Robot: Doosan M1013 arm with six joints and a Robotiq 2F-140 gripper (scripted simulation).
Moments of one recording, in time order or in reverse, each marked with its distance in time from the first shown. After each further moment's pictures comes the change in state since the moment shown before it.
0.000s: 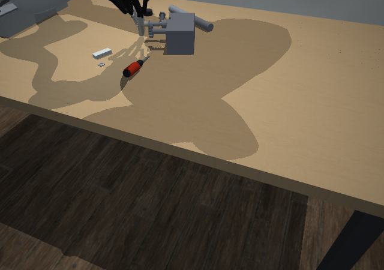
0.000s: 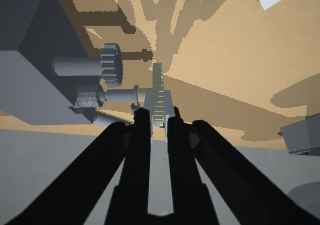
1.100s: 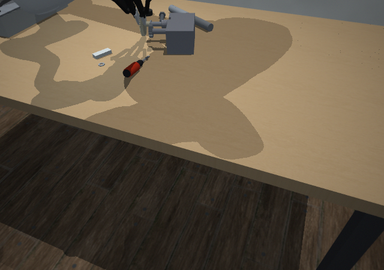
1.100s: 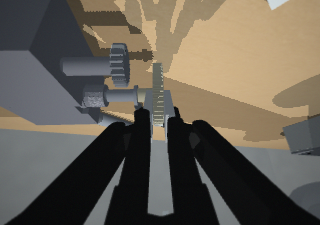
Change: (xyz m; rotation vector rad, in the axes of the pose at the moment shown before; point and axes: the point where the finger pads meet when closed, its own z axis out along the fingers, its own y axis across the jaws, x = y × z) arm 0.000 -0.008 0.000 0.000 0.000 0.000
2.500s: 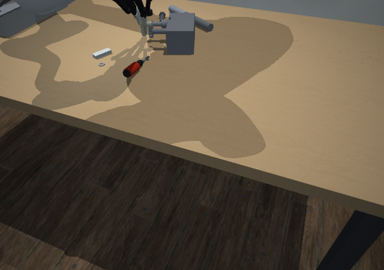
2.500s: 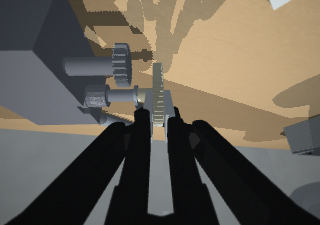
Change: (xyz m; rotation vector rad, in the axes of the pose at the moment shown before) arm 0.000 -0.002 0.000 0.000 0.000 0.000
